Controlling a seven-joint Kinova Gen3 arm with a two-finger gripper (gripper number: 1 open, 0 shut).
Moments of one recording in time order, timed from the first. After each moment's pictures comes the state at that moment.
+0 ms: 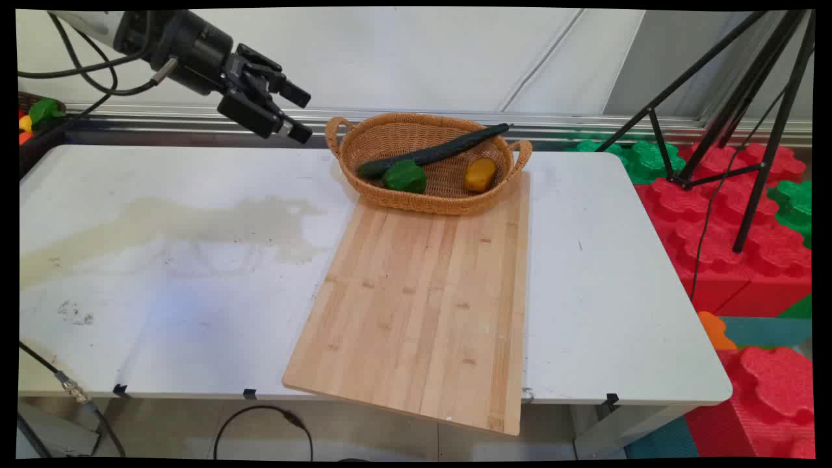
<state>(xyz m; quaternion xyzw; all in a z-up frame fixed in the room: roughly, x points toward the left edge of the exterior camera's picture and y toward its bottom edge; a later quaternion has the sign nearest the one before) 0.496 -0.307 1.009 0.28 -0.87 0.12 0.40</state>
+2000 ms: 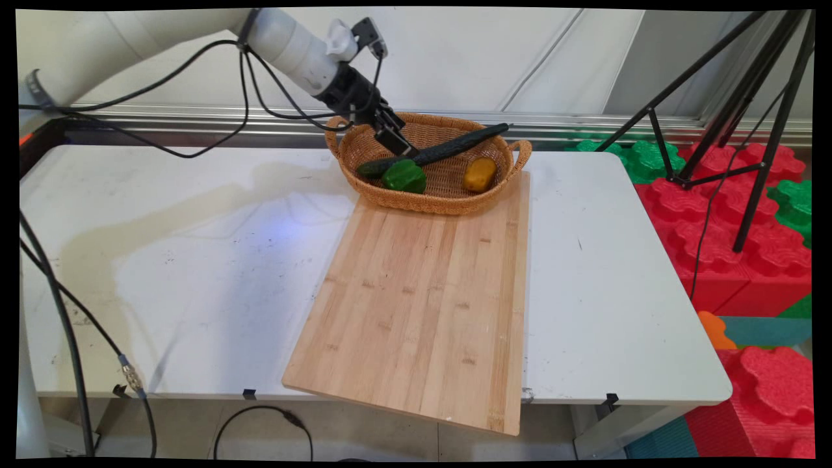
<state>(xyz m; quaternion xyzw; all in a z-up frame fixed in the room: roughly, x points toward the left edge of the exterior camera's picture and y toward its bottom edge) 0.412 -0.512 0.875 0.31 -0.88 0.15 0.33</state>
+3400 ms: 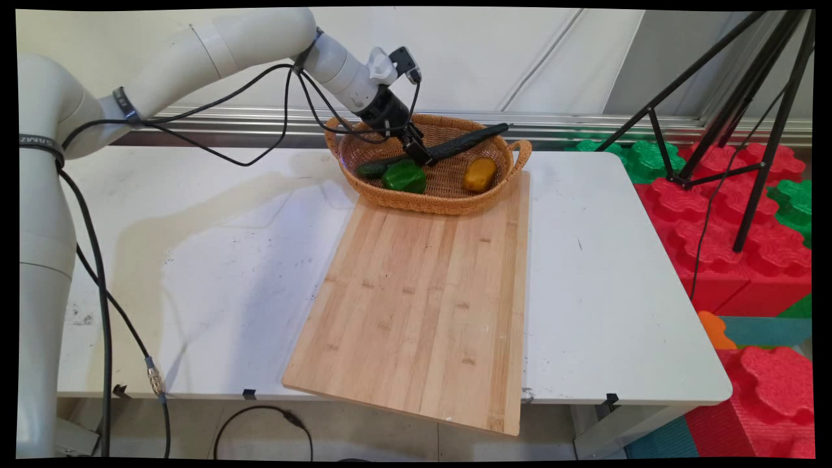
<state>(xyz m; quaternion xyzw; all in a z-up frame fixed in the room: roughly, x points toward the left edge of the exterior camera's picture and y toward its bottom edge) 0.389 -0.590 0.811 0.33 -0.88 0.15 0.31</state>
